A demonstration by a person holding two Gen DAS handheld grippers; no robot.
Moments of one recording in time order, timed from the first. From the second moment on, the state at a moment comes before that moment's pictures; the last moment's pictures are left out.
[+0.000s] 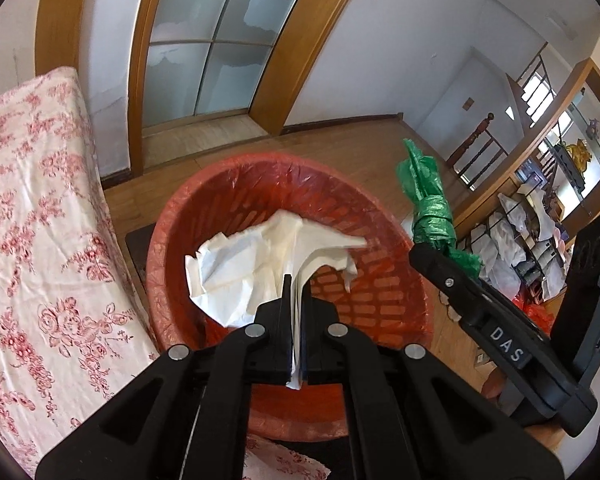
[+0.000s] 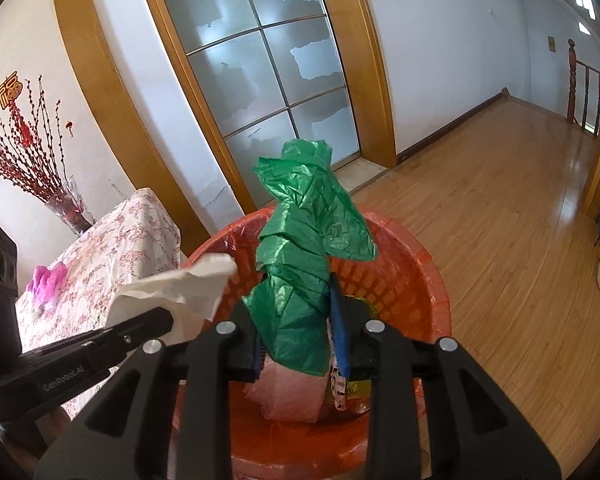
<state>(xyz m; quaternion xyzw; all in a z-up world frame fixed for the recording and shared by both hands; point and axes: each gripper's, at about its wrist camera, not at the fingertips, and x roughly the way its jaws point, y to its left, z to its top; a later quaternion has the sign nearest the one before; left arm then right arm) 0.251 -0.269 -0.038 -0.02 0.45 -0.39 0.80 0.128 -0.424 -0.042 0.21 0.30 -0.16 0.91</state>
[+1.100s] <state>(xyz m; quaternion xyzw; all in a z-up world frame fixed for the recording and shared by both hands) 0.287 -0.129 -0.039 -0.01 0.44 -0.23 0.87 0.152 -0.380 -0.037 0.18 0.32 -0.14 0.92</state>
